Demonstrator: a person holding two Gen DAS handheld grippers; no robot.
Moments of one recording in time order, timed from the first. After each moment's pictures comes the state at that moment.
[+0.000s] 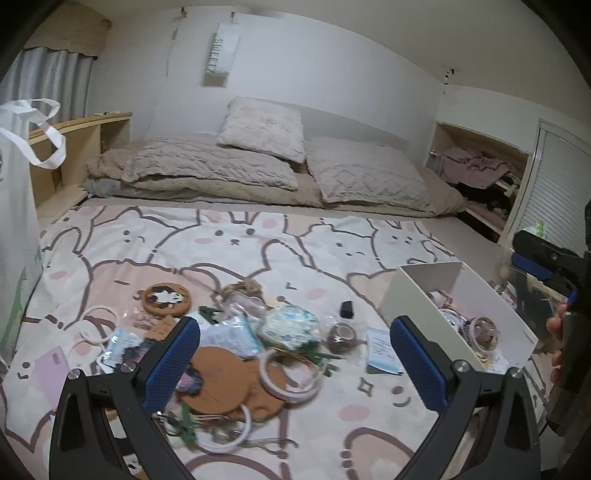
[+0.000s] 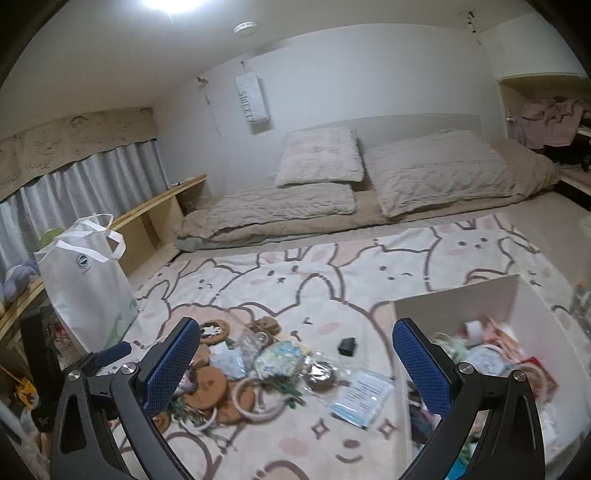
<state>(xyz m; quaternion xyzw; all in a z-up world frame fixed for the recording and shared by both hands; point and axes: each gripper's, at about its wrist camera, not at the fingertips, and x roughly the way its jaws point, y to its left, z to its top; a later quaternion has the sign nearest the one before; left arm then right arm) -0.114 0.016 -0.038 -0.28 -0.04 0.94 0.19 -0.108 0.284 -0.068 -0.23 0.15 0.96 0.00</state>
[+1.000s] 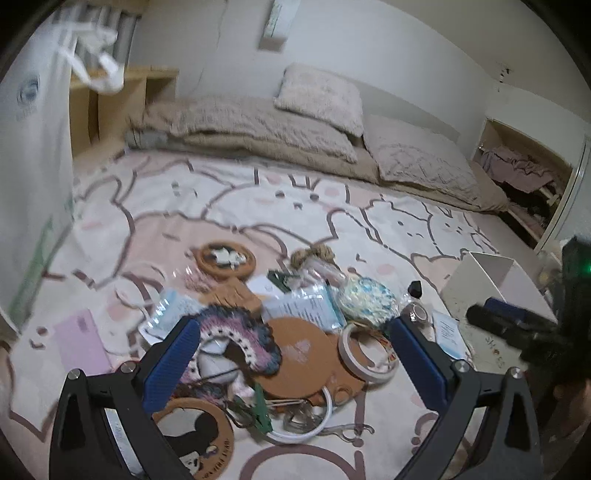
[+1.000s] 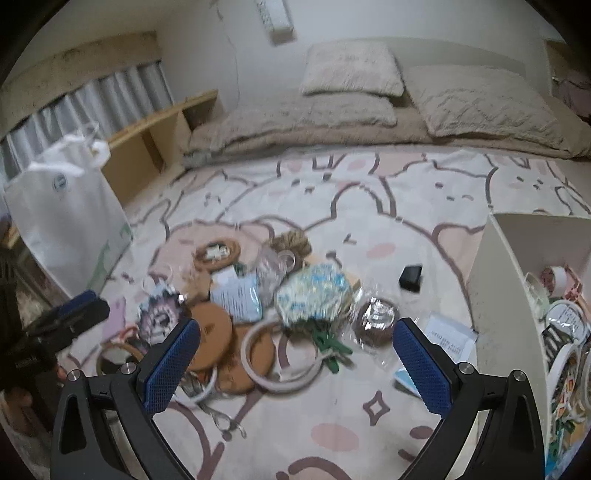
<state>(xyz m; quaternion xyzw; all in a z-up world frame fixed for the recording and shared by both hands) -0.157 -0.052 -0.090 -0.36 -0.07 0.92 0.13 -0.191 0.224 -0.169 -0.38 0.13 0.92 -0.05</state>
